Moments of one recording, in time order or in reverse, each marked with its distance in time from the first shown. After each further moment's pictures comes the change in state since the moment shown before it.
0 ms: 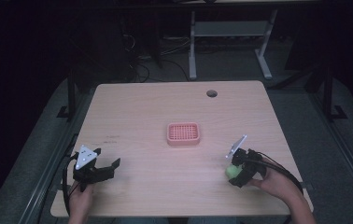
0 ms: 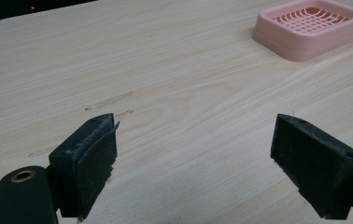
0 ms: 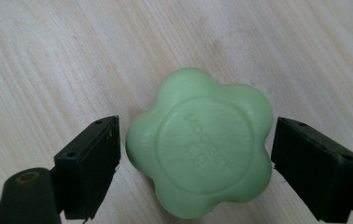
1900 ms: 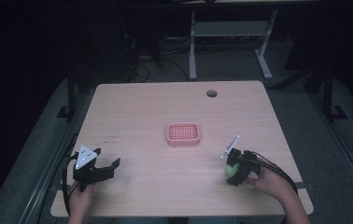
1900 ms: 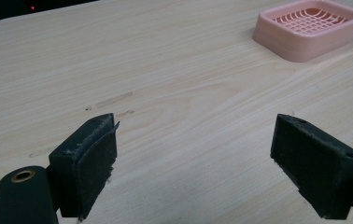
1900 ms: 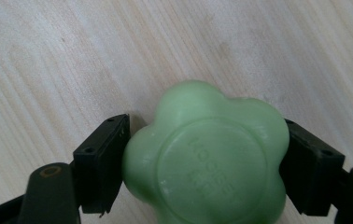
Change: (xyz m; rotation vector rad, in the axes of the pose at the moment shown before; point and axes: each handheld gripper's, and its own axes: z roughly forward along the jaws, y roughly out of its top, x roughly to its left) left arm 0.000 0.000 0.000 0.000 0.000 0.002; right arm 0.001 0.011 0.011 0.060 0.003 0.003
